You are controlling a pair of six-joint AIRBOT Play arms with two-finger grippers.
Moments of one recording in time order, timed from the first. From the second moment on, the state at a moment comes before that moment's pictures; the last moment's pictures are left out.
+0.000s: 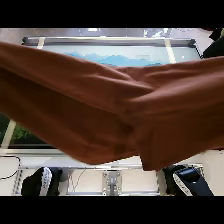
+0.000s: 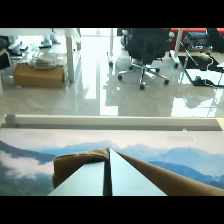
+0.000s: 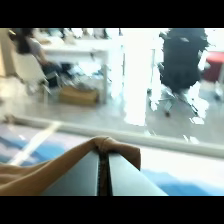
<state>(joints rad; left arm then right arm) 0.55 -0.68 1.70 0.95 -1.18 -1.25 0.21 -0.53 1.76 -1.50 1.24 1.55</state>
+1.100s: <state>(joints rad) 0.15 -1.73 1.79 1.10 -0.76 -1.33 0.00 -1.58 1.53 -1.09 0.45 1.56</state>
